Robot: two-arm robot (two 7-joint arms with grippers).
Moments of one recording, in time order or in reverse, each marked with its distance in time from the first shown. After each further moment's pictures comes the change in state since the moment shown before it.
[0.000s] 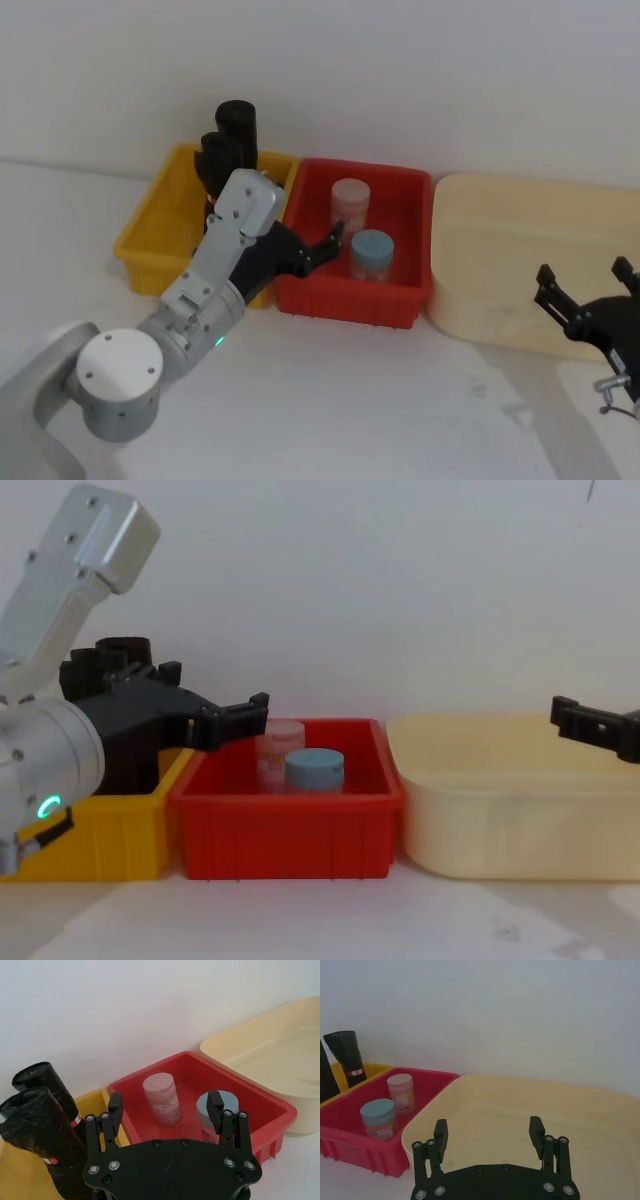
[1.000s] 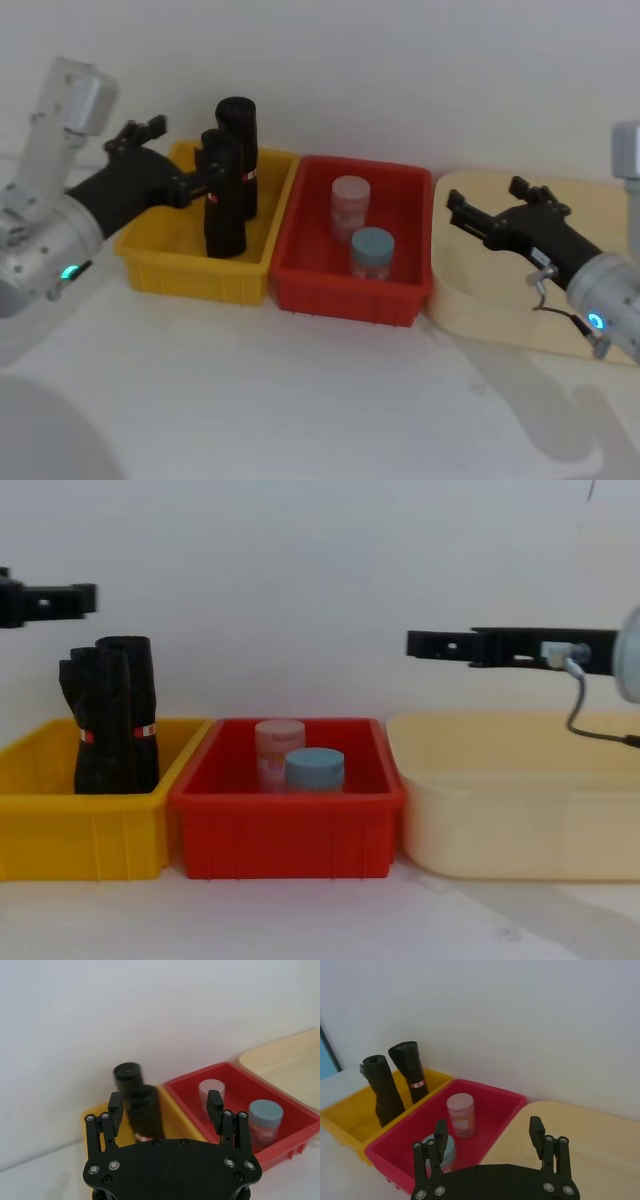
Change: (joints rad) left arm 0.108 0.177 -0.323 -0.218 -0.260 0.194 -0.161; right arm 0.358 -0.058 -0.106 0.176 0.105 0.270 0.202
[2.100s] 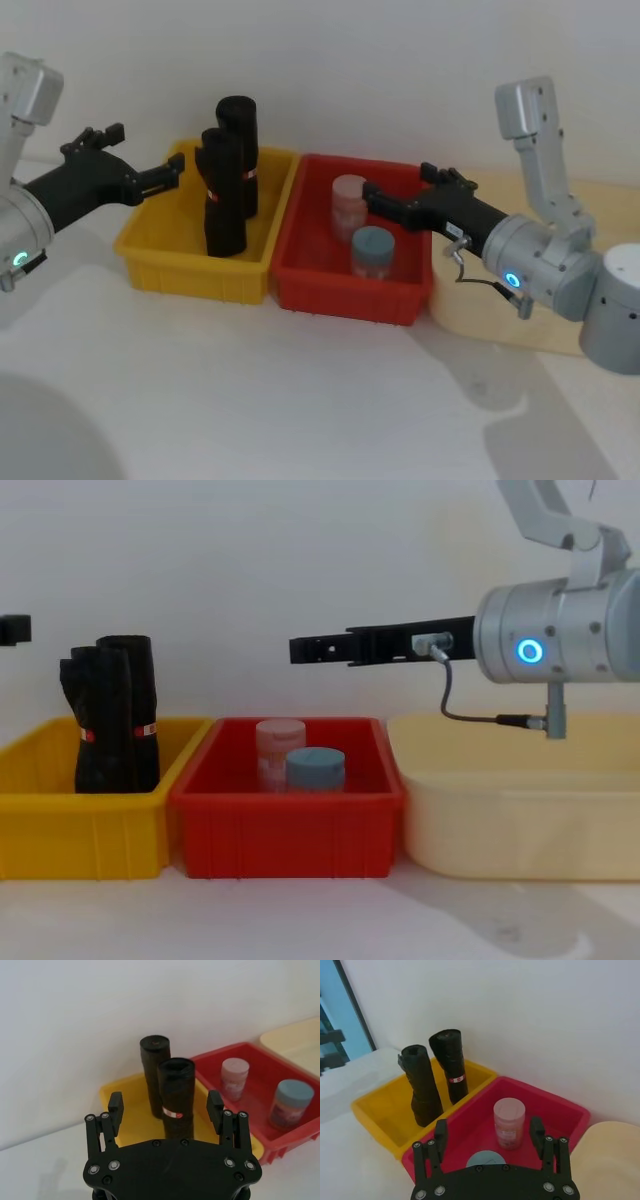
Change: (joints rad) left arm -0.030 0.060 -0.060 0.125 -0.085 0.024 -0.106; right arm 0.184 -0.083 -0.148 0.157 -0.013 0.083 0.042
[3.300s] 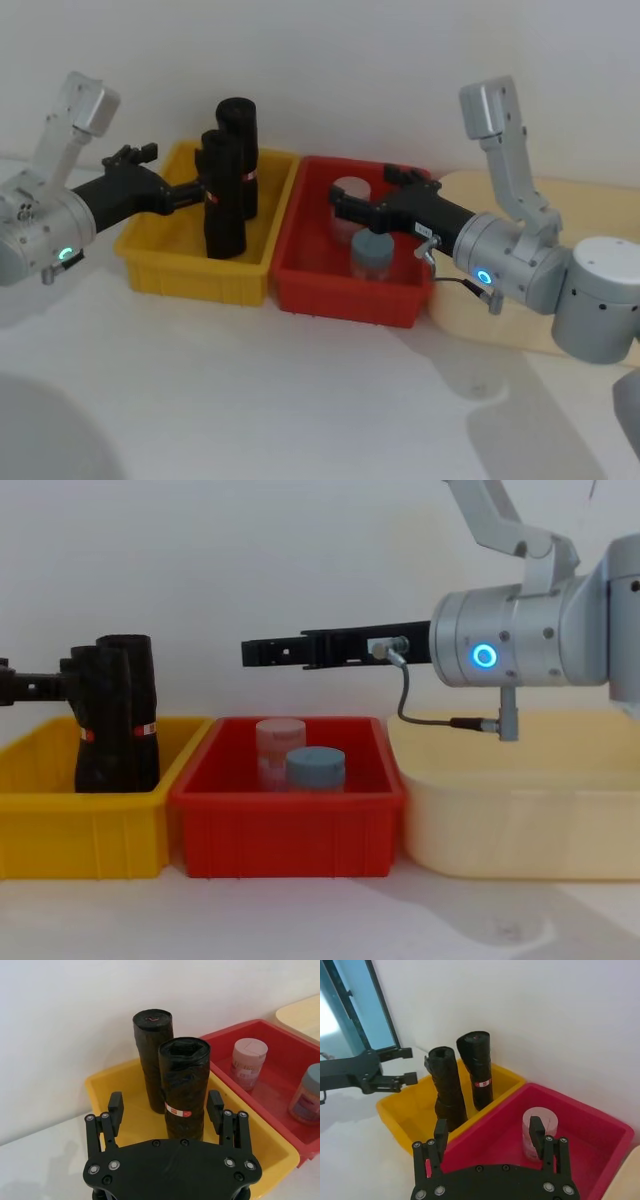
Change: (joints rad) left arm -0.194 -0.068 0.132 0.250 0.093 -0.010 -0.071; right arm 0.060 -0.022 -0.059 0.089 0.035 -0.049 0.063
